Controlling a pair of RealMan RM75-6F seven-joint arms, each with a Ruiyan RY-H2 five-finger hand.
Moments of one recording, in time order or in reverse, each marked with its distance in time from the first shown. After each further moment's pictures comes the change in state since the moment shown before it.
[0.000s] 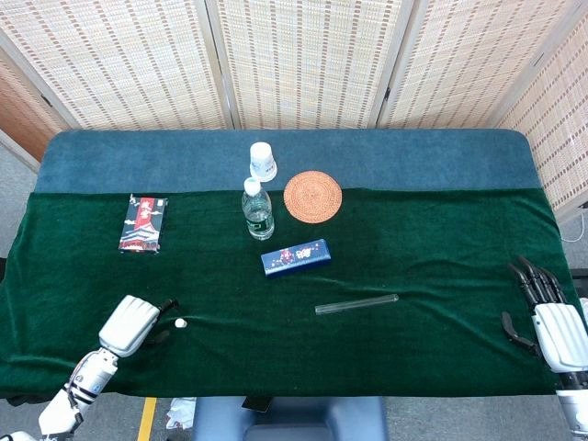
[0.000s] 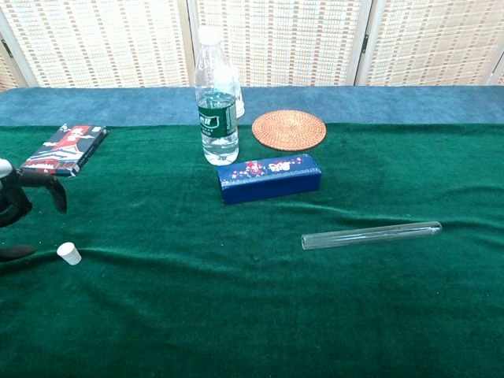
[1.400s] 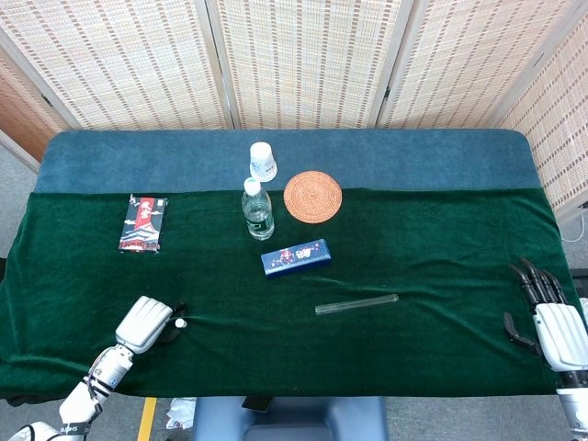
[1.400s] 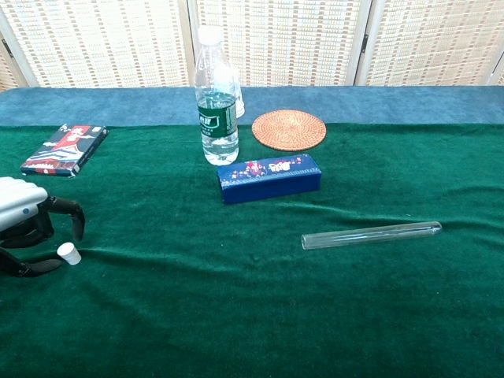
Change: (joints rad) left arm -0.025 -0.107 -0.003 0.121 -0.042 -0.073 -0.021; right arm 0.003 -0.009 0.000 0.019 0.025 -0.023 0.006
